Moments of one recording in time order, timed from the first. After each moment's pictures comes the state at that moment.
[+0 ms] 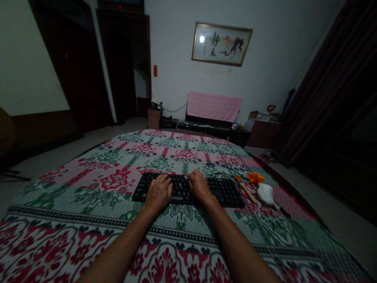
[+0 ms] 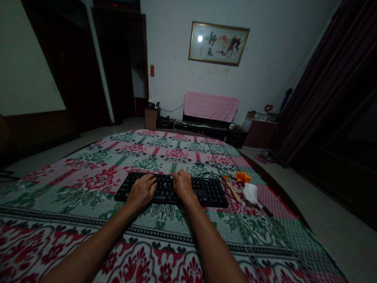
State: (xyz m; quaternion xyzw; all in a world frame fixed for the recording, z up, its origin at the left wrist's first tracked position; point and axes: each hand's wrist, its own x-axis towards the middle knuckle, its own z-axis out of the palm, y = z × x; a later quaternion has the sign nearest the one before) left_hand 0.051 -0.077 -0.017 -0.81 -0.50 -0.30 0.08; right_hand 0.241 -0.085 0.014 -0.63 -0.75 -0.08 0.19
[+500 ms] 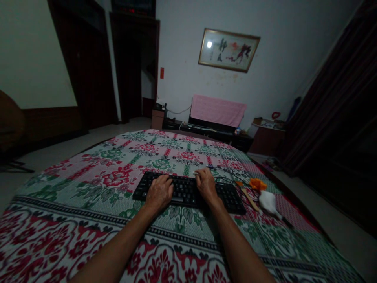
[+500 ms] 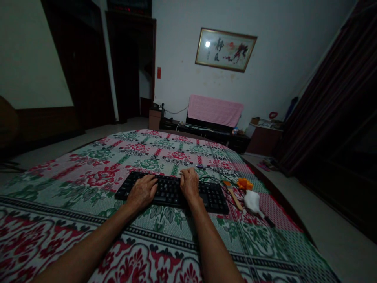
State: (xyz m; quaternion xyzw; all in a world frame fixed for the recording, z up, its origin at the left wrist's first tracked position) left_hand 0.052 -0.078 -0.015 -0.81 -0.49 -0.31 0.05; right_hand 0.261 -0.075 0.016 -0.62 -0.71 -0.09 0.33
